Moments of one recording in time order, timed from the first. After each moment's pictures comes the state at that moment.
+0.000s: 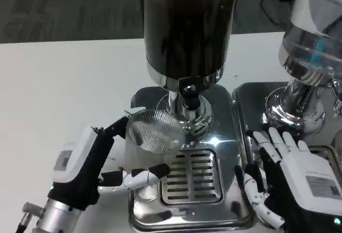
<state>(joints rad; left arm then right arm) -0.17 0.43 -0.25 0.86 0.66 -1.02 0.63 0.41 -0.28 0.29 -0.32 -0.99 0.11 -0.15</state>
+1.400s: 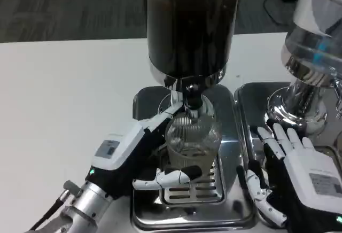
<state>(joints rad) -0.39 0.38 -0.47 1.07 0.79 -0.95 0.71 0.40 -0.28 0.28 -0.32 -0.98 0.13 -0.17</state>
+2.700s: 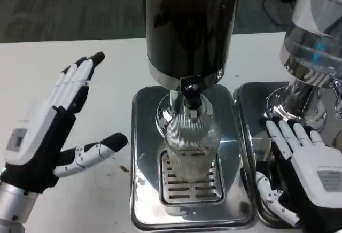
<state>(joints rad) -0.03 0.61 -0.12 0.46 0.48 -0.89 0.45 0.39 -0.39 0.25 -0.32 -1.01 0.08 -0.16</state>
